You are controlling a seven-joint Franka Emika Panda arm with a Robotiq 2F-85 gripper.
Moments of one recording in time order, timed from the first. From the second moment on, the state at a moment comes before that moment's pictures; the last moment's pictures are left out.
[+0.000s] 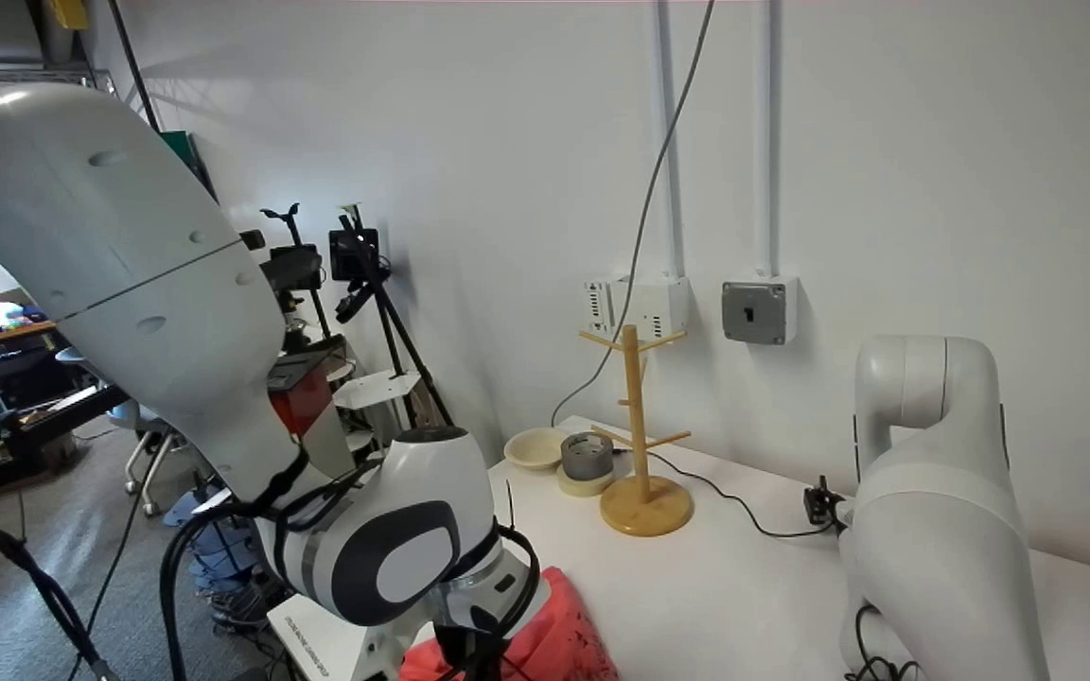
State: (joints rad) arm -0.01 0.26 -0.06 -2.61 -0.40 2.81 0.74
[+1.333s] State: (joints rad) arm 0.17 0.47 -0.11 -2.39 -0.18 2.81 0.68
